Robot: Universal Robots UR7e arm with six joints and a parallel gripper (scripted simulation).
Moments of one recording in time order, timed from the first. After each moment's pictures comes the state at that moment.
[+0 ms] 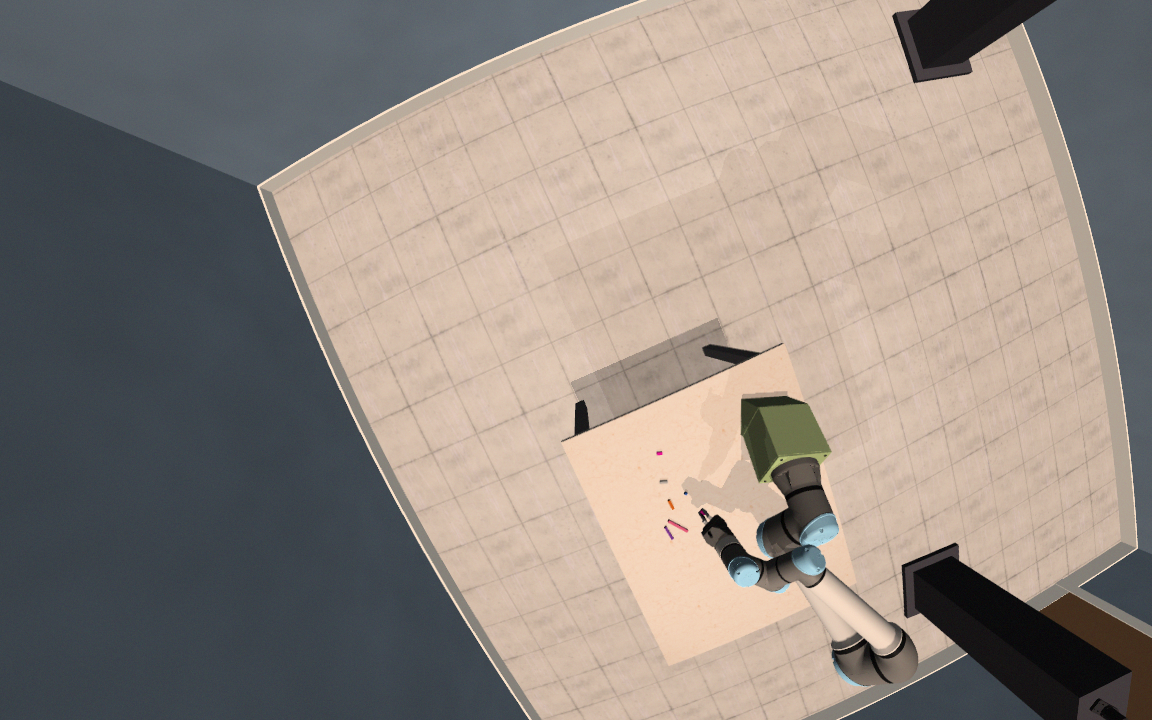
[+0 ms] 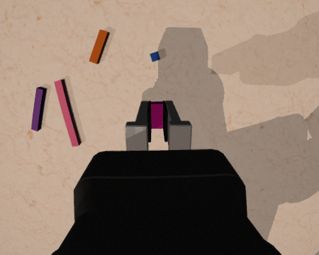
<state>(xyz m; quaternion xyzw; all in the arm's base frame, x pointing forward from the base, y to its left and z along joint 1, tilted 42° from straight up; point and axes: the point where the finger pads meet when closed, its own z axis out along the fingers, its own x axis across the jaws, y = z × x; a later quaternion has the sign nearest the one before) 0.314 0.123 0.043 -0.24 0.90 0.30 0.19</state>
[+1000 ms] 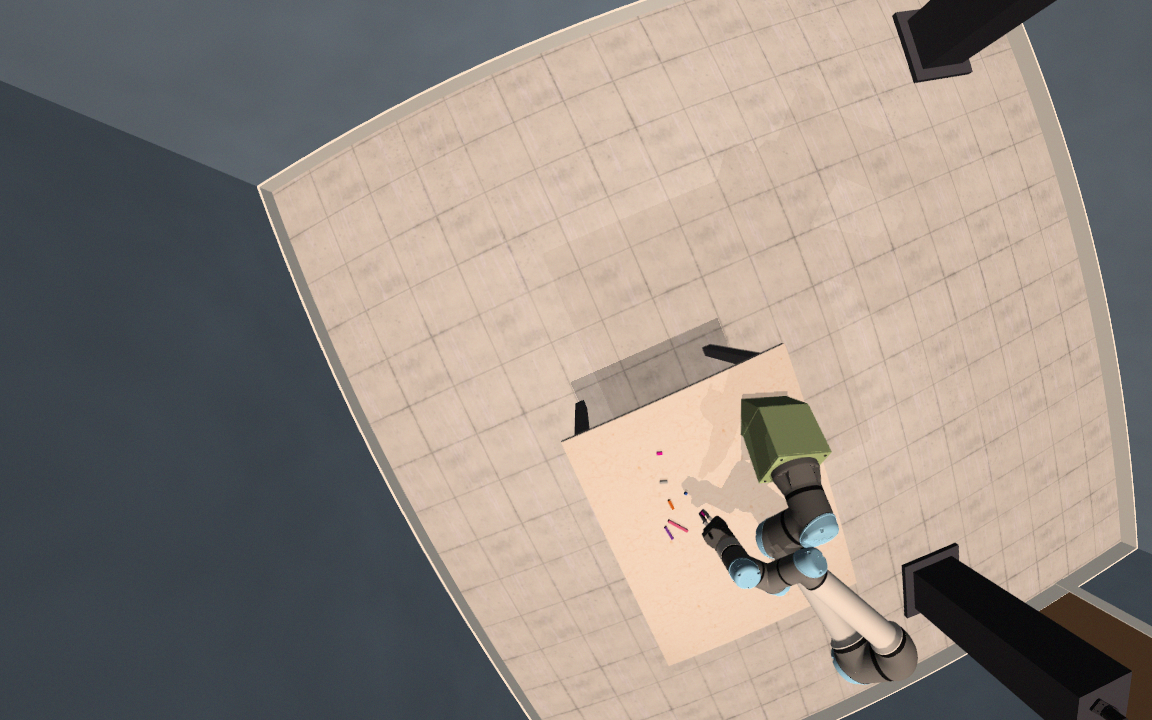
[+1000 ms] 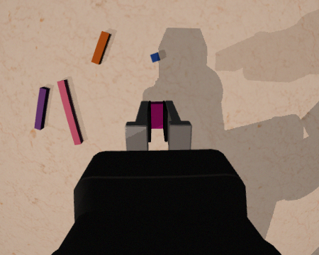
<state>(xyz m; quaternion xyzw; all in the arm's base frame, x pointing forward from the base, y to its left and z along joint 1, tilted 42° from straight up) 0.313 0.117 0.049 -0.24 0.90 0.30 0.19</state>
